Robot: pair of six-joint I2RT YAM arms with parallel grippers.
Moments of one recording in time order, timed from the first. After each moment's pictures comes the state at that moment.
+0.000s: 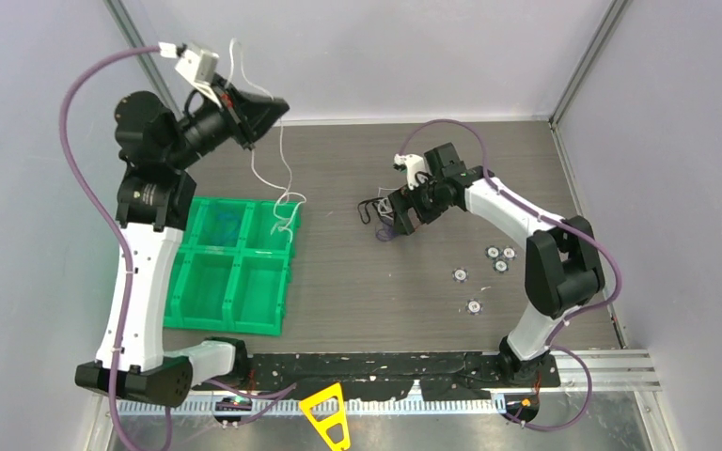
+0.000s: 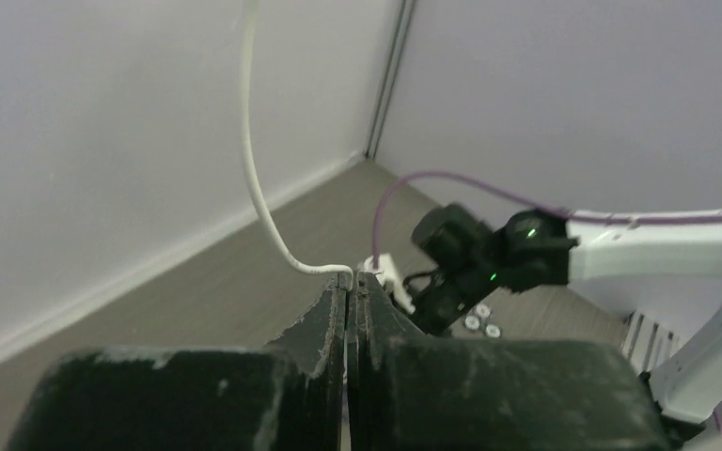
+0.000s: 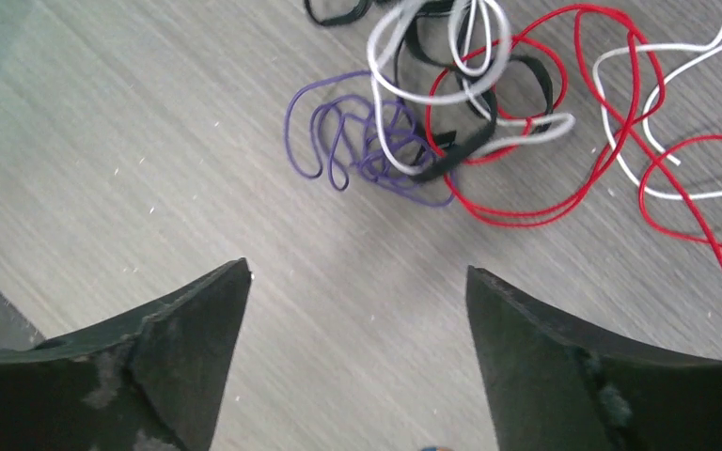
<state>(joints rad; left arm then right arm) -0.13 1.21 1.65 -0.23 0.72 -0.30 0.41 1.72 1.26 -0.55 -0.40 -0.14</state>
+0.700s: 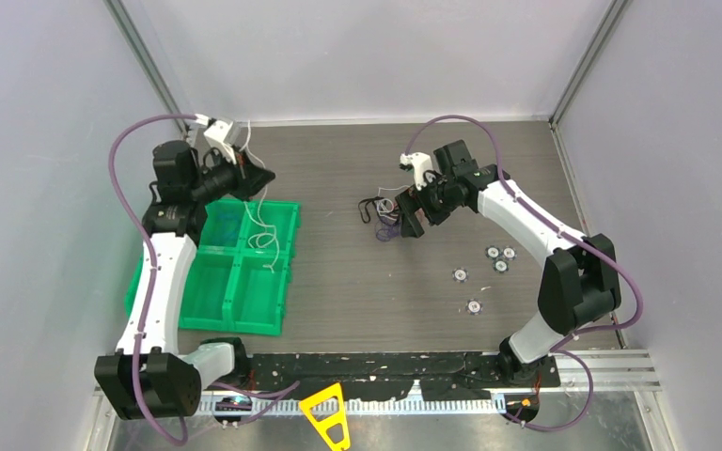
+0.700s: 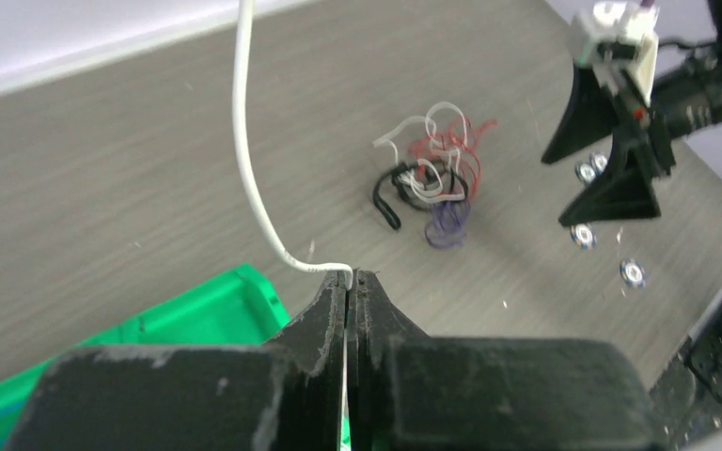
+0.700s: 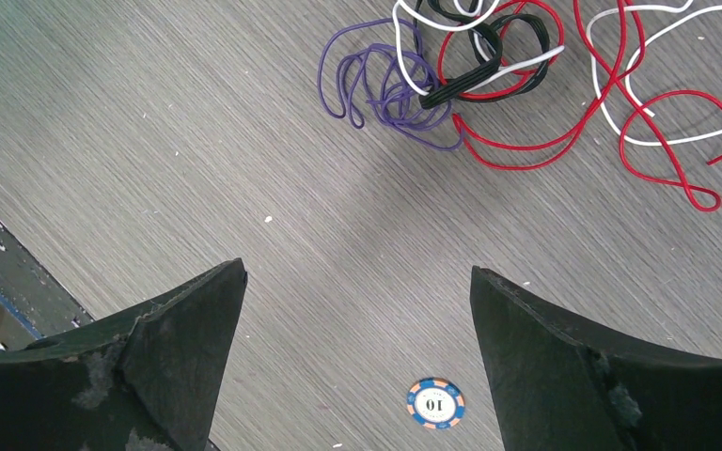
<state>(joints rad) 0.05 1.13 1.15 -0.33 0.74 -0.02 0.40 1.59 1.27 -0.68 -0.40 -0.21</state>
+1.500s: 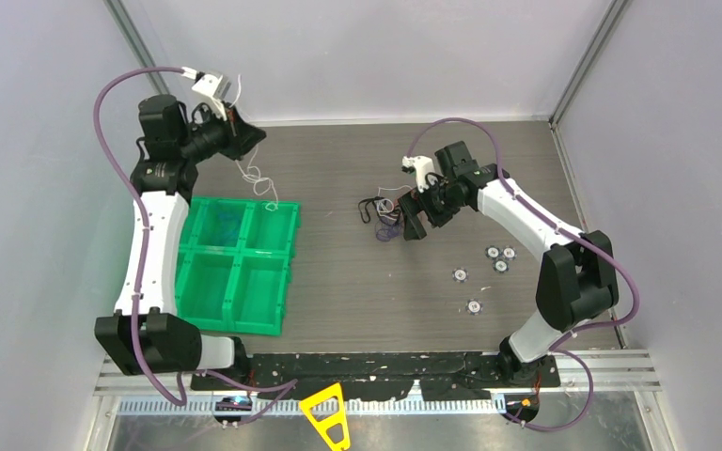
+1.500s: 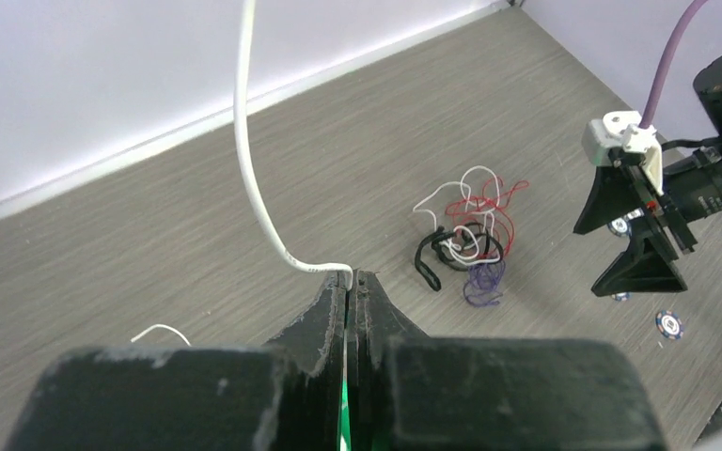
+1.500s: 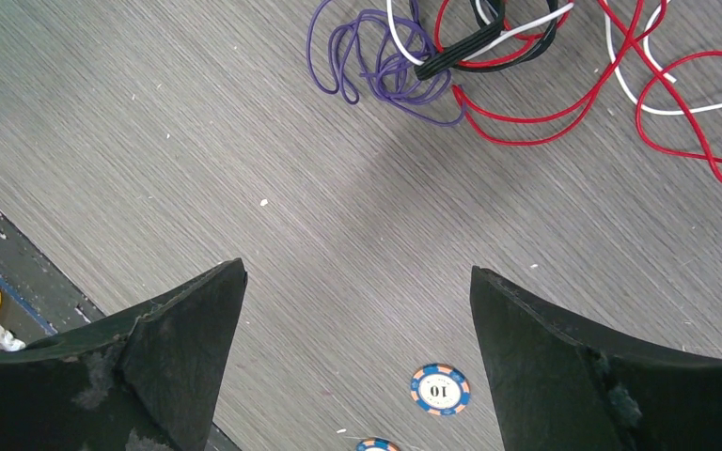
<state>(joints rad) 0.07 1.35 1.48 -0.40 0.74 0.01 0.38 1.61 1.27 -0.72 -0.40 -0.21</state>
